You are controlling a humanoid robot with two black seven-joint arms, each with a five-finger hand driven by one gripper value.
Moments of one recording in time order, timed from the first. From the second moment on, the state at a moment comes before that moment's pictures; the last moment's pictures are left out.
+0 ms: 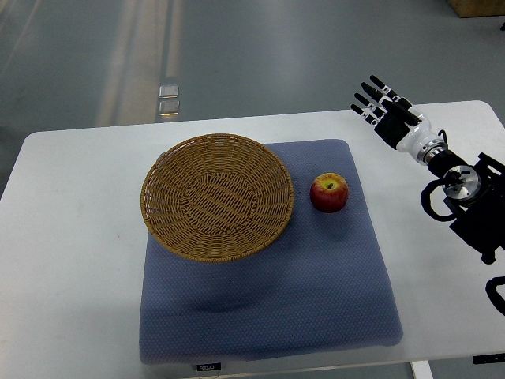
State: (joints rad) left arm -0.02 0.00 -0.12 -0.11 0.07 -0.17 -0.02; right arm 0.89 -0.12 0.59 0.14 0.28 0.61 0.13
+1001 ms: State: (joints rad) left arm -0.02 0.00 -0.12 -0.11 0.07 -0.17 -0.03; right arm 1.20 -0.17 0.28 0.19 -0.29 0.61 0.08
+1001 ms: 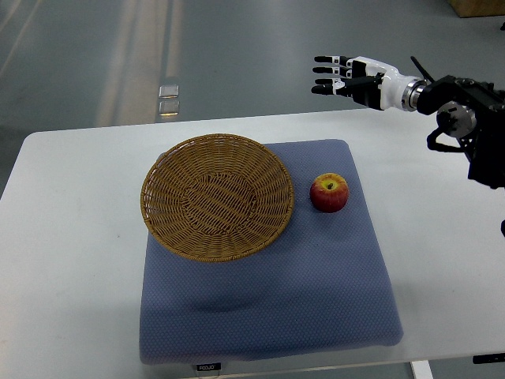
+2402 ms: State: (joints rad) left arm -0.02 0.00 -0.12 -0.11 0.07 -0.17 -0.03; right arm 1.33 -0.50 -0.13 1.00 -0.69 0.49 -0.15
